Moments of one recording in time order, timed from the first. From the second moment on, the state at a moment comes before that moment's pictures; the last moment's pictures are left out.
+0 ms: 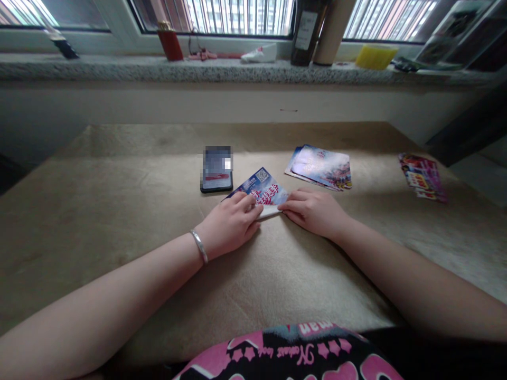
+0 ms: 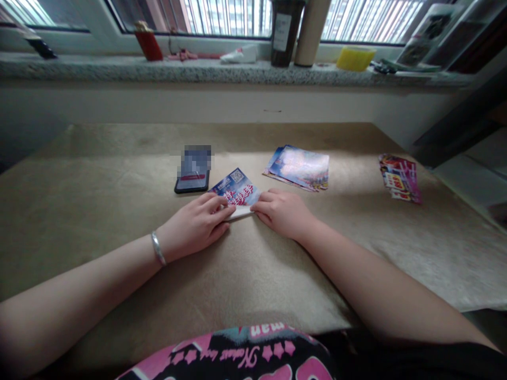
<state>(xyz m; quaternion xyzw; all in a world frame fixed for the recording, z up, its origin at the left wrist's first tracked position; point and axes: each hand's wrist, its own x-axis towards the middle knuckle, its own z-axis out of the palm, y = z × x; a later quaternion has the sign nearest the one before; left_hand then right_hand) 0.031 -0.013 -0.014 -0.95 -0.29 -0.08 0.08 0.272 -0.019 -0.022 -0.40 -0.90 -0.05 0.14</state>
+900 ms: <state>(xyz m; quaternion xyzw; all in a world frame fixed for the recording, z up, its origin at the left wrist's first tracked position) 0.032 -0.018 -0.008 -0.96 -0.26 -0.04 0.04 0.283 -0.015 -0.016 -0.36 -0.91 0.02 0.19</state>
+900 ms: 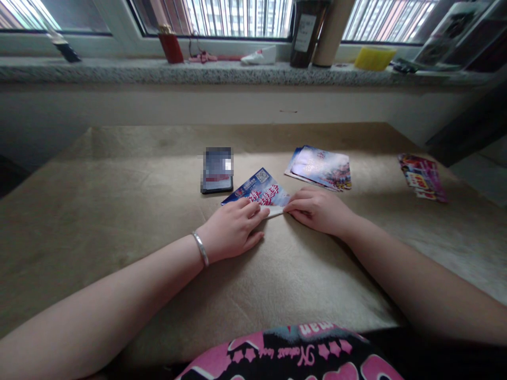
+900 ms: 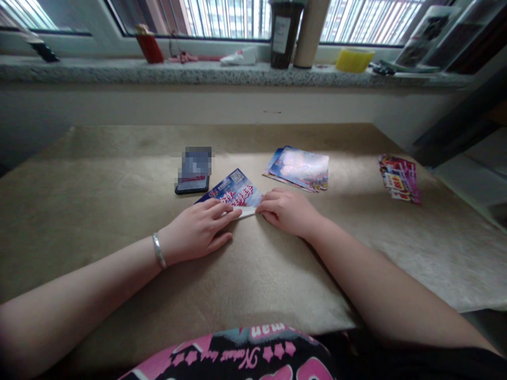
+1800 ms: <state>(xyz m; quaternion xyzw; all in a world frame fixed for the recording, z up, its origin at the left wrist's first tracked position) 0.031 -0.020 -0.010 -0.97 -0.25 -0.06 0.05 0.281 -0.016 -0.020 -0.36 -0.92 0.01 0.17</state>
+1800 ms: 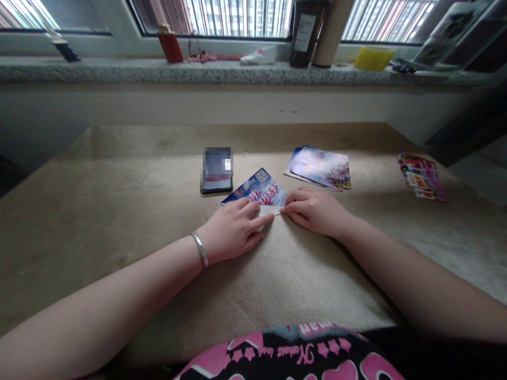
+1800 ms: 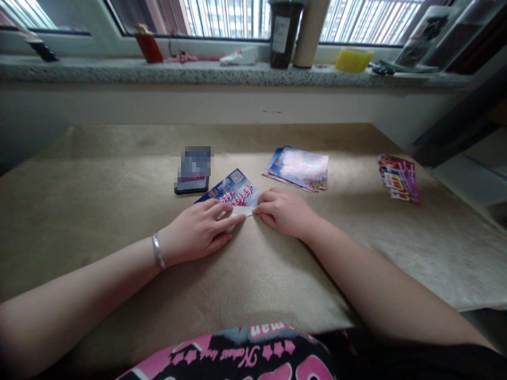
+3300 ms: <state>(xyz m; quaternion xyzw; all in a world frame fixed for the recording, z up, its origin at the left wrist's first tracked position) 0.032 -0.020 -0.011 -0.96 -0.25 -0.07 0.05 0.301 -0.008 -0.010 -0.32 -0.94 -0.02 0.10</state>
